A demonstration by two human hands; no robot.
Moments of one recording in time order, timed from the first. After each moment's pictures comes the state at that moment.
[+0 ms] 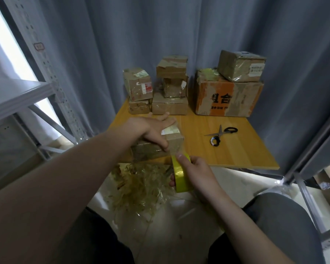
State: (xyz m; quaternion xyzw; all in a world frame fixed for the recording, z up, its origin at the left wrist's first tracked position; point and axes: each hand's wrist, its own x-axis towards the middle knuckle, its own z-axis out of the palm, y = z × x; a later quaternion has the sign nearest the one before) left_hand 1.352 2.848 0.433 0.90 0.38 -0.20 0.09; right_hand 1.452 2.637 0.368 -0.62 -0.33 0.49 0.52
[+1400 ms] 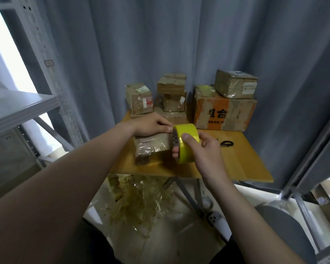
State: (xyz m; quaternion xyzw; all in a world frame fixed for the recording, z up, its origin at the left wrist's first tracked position) left_hand 1.333 2.845 0.476 0.92 0.29 0.08 0.25; right_hand 1.453 2.629 0.458 -0.53 -0.40 0.37 0.65
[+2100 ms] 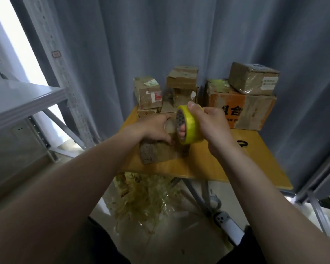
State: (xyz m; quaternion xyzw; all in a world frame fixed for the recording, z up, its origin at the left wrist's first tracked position) left_hand 1.339 2.861 0.448 0.91 0.41 0.04 0.12; right_hand 1.475 2.700 0.484 -0.57 -0.43 0.37 0.60
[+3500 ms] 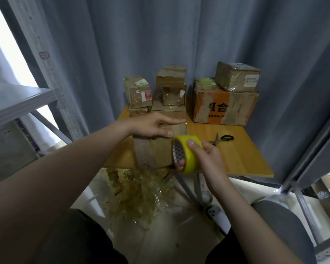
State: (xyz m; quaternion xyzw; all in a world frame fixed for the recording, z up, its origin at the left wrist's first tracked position) left_hand 1.331 2.834 0.467 0.95 0.21 0.01 0.25; right_hand 1.480 2.636 0.406 -0.54 -0.38 0.40 0.64
